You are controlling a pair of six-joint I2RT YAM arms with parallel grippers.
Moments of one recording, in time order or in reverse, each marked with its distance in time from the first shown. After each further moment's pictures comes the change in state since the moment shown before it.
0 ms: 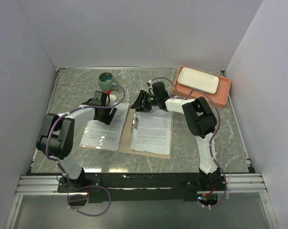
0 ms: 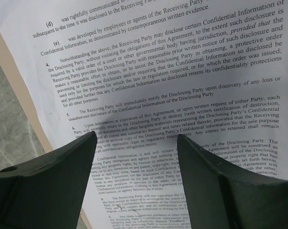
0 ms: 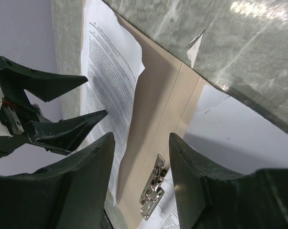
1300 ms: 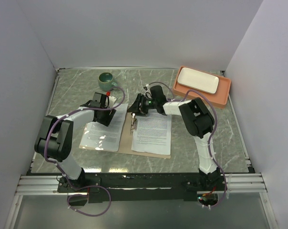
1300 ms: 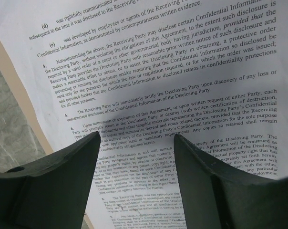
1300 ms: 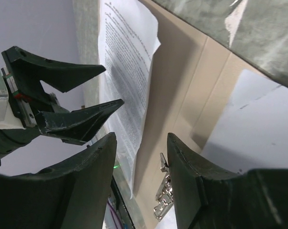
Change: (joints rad) left arm 0.000 -0.037 -0.043 0.012 -0.008 0.011; right arm 0.034 0.025 -0.054 0.138 -0.091 0.129
